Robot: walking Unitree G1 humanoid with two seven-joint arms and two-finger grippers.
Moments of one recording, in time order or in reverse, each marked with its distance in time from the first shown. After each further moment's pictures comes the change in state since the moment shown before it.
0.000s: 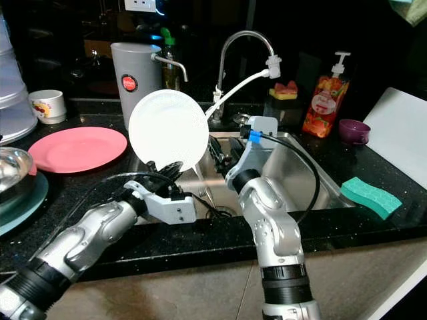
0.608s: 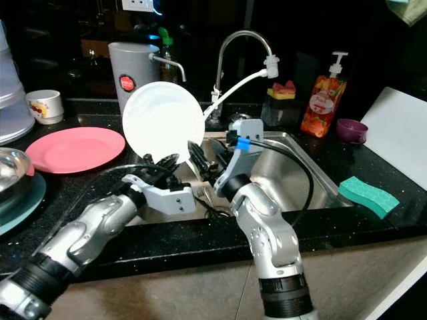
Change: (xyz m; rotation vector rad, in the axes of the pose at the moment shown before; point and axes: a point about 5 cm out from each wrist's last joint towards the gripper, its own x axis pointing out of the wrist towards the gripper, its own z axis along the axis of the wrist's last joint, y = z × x) left arm 0.006 0.001 0.007 -0.035 -0.002 0.032; right arm -0.005 0.022 -0.007 -0.018 0.032 0.148
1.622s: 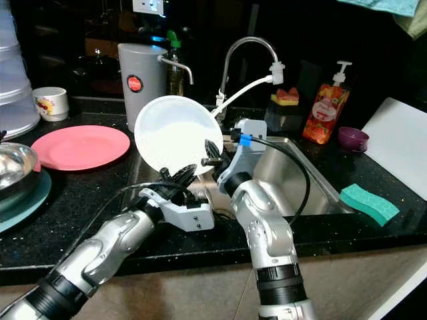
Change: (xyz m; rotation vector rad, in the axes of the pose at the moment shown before) left arm -0.003 -0.014 0.030 -0.024 -0.041 0.022; right arm 0.008 -0.017 -0.006 0.047 -0.006 -0.120
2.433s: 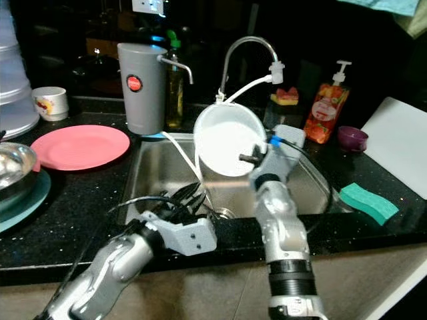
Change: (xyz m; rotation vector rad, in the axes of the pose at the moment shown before) left arm -0.035 -0.009 0.027 -0.405 0.086 -0.051; right arm -0.018 -0.077 0.002 -0.121 -0.032 -0.525
